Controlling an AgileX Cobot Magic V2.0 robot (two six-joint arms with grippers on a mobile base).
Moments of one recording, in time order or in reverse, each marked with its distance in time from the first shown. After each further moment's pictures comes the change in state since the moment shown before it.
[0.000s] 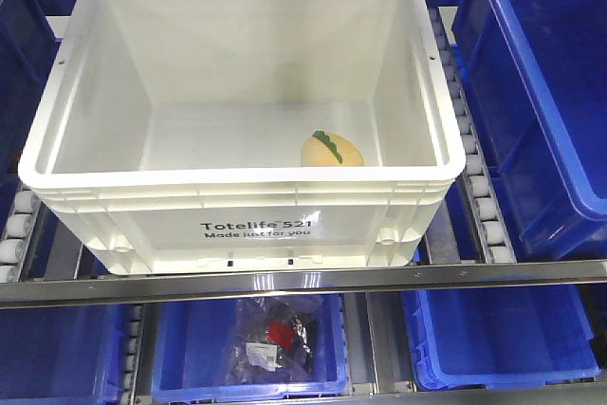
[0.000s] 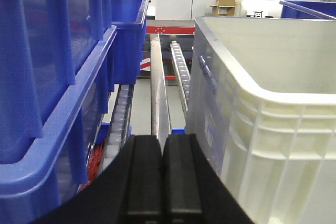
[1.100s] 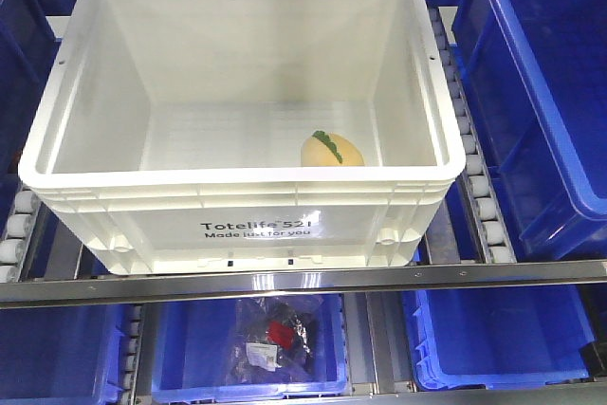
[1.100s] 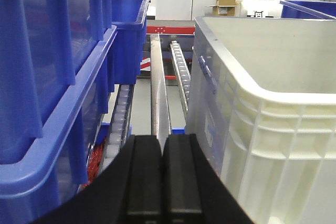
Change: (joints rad) left arm 0.000 0.000 0.000 0.001 0.000 0.000; right arm 0.050 0.000 0.000 0.003 -0.022 -0.132
